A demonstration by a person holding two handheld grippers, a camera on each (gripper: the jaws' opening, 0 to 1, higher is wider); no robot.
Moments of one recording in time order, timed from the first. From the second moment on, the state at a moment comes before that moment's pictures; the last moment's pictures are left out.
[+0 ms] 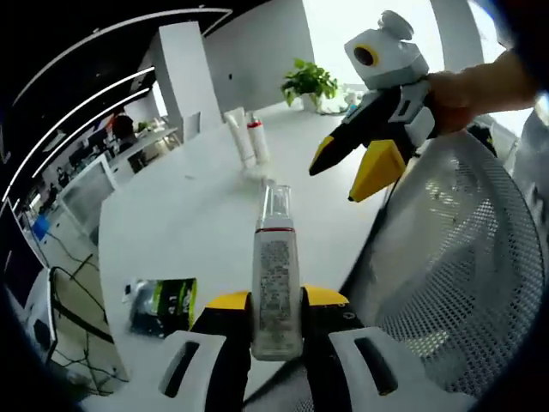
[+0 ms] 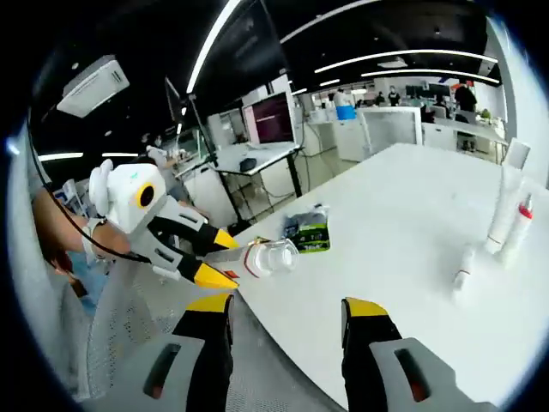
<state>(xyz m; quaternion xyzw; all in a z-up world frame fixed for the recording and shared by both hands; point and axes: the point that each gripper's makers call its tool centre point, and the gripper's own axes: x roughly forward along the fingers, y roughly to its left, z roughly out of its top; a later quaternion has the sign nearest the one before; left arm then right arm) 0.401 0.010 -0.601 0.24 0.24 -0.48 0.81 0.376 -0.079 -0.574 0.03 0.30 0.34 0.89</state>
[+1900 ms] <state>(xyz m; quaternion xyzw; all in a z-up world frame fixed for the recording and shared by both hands) 0.399 0.021 -0.603 -0.04 0.40 -0.43 0.81 0.426 0.025 -0.583 0.52 0.28 0.37 0.72</state>
